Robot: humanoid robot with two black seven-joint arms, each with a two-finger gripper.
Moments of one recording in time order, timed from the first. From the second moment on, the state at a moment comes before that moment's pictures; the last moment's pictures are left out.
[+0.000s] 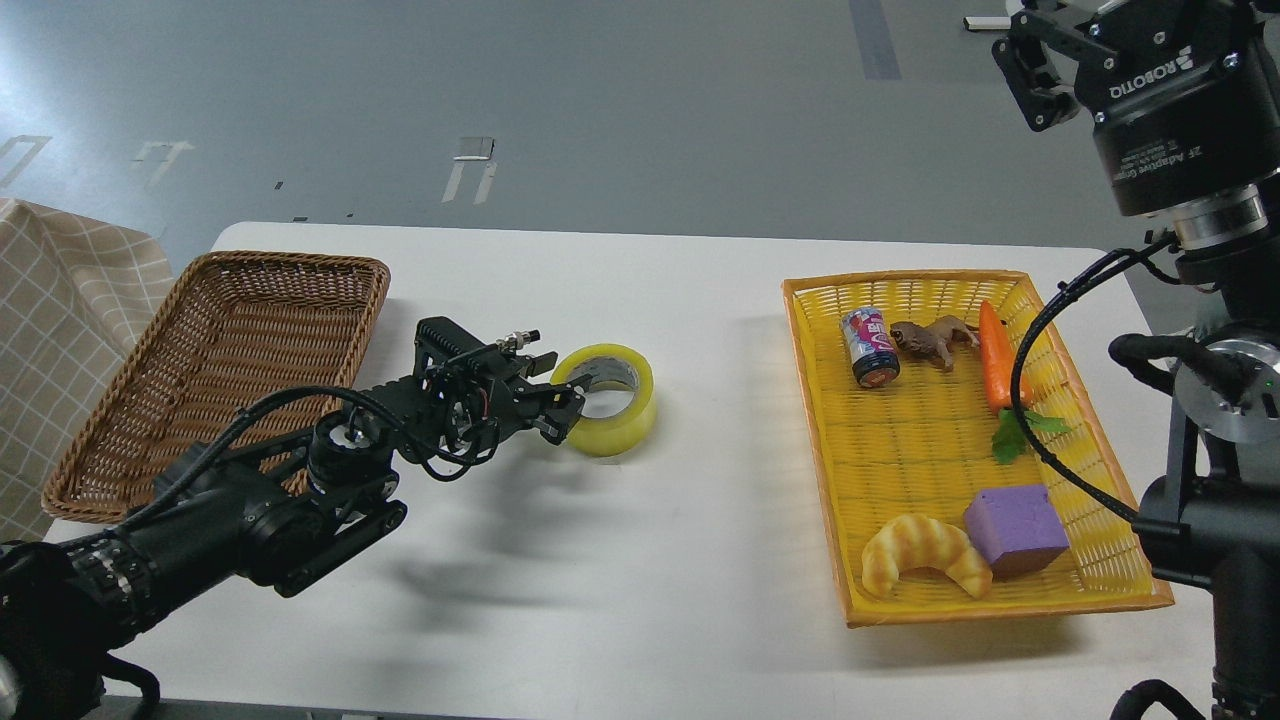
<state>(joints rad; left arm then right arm) -0.62 0.30 -0.51 -0.94 2.18 -0.07 -0.12 0.44 -0.01 1.65 1.64 -0.95 0.42 0.01</state>
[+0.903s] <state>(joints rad) -0.89 0.37 -0.51 -0.91 1.97 -0.09 -0.15 0.42 -0.01 1.65 1.63 -0.95 0.42 0.01</state>
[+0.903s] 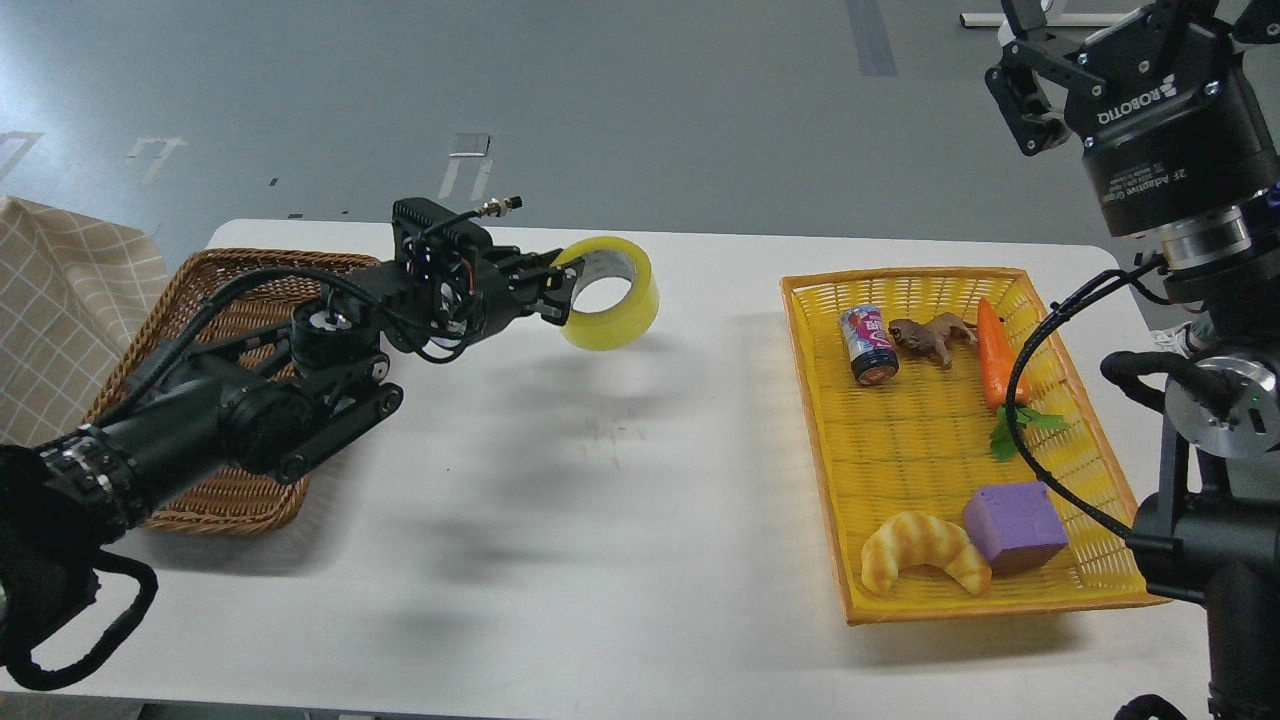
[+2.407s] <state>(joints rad) -0.55 0.96 -0.51 -0.84 1.76 0.07 -0.46 0.41 -0.01 1.65 1.62 -0.95 0.42 0.01</state>
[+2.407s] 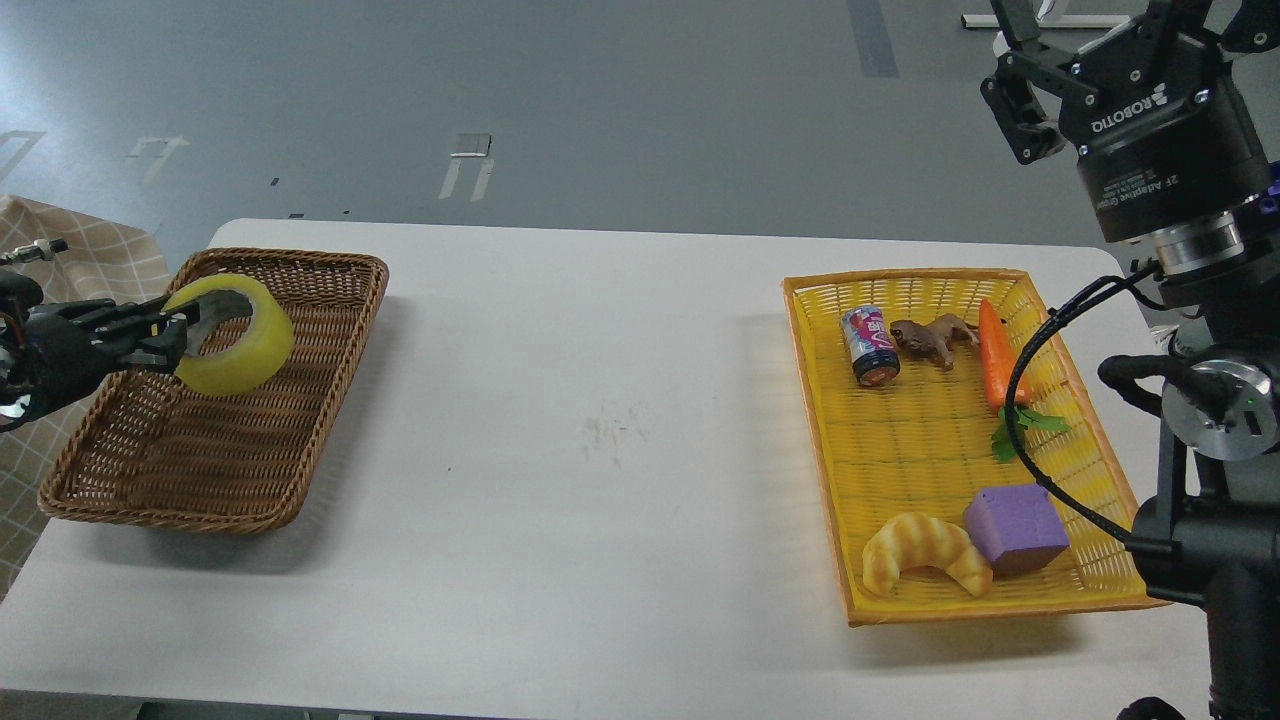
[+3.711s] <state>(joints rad) -0.71 0.87 -0.52 -0.86 1.06 0.07 -0.49 0.41 -0.02 1.65 1.62 -0.96 0.42 0.01</state>
